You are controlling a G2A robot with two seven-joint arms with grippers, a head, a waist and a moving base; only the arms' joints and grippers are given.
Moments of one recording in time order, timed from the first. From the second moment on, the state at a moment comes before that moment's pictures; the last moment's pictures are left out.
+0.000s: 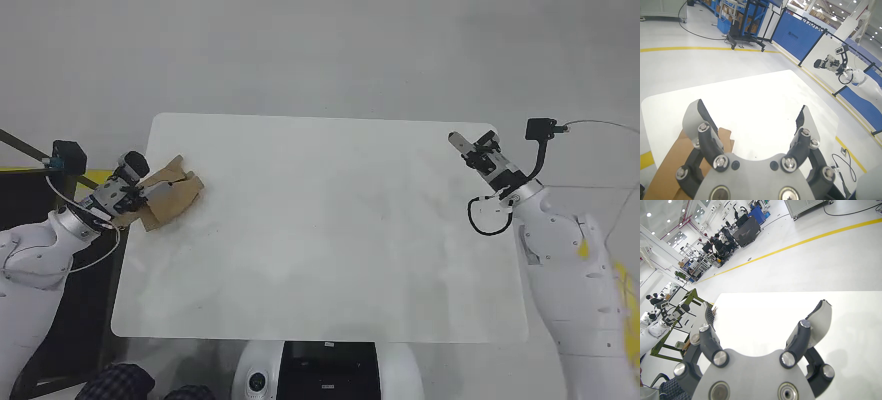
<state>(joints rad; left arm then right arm) 1.65 -0.67 -1.77 -1.50 0.35 -0.86 -0.18 -1.18 -1.09 1.46 -1.50 -0.37 -0.41 0.37</state>
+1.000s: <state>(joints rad) 1.83 -0.69 -1.89 -1.53 0.37 -0.89 -0.10 -1.18 -1.09 1.46 -1.50 -0.37 -0.41 0.37</state>
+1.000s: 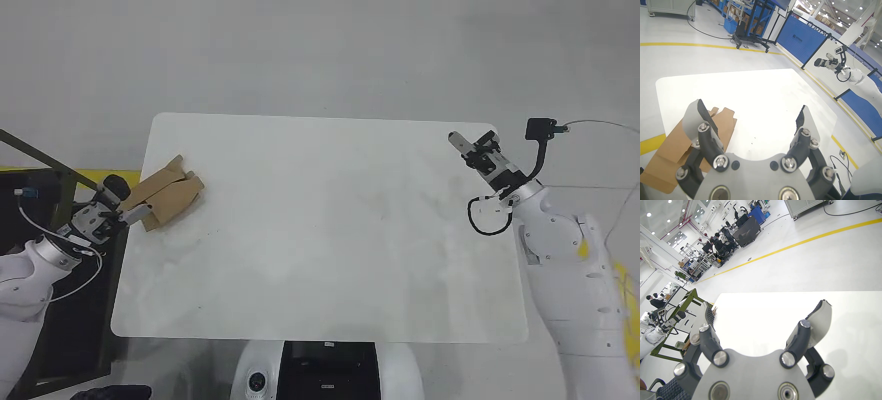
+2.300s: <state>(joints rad) 1.76 -0.80 -1.86 -1.00 0.19 -0.62 -0.03 -1.18 -1.09 1.46 -1.50 -0.37 -0.41 0.37</state>
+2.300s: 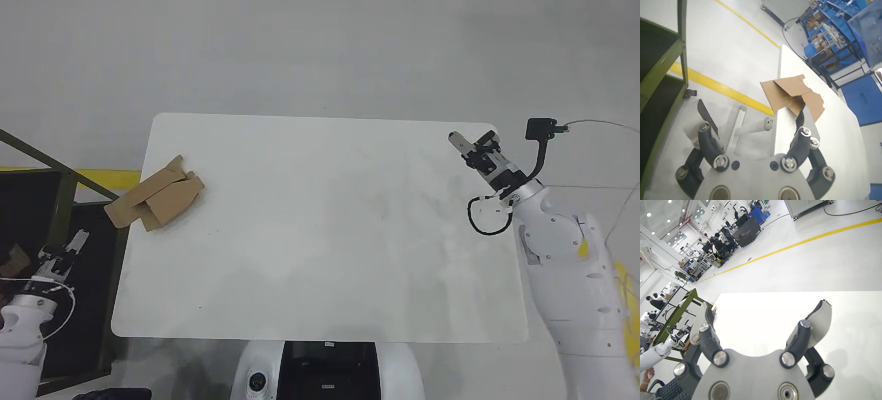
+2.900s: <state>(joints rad) 1.44 -0.86 -1.71 -0.74 -0.07 -0.59 -0.29 -1.18 -1.09 1.46 -1.50 -0.37 -0.41 0.37</state>
